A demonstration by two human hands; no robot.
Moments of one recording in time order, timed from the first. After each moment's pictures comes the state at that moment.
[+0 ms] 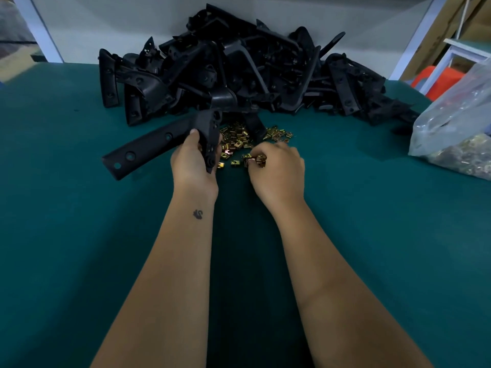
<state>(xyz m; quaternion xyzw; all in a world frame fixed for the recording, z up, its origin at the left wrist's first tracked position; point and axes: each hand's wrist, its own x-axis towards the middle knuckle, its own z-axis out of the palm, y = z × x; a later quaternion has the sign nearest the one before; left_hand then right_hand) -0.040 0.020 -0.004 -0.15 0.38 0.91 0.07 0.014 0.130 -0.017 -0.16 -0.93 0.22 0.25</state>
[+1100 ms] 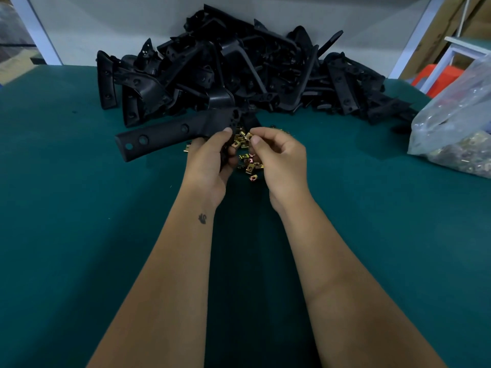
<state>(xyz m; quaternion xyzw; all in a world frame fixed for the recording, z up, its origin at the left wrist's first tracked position) -0.033 0.032 -0.002 -0.05 0.46 0.88 0.13 0.016 0.130 -0.003 -0.13 -0.66 0.68 0.28</state>
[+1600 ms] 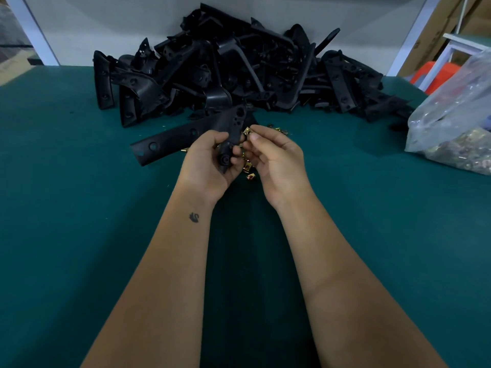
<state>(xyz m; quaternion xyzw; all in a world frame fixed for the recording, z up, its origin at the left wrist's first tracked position) -0.026 0.027 0.003 -0.01 0.36 0.89 0.27 0.014 0.136 -0.004 -0.09 -0.49 0.84 0.19</state>
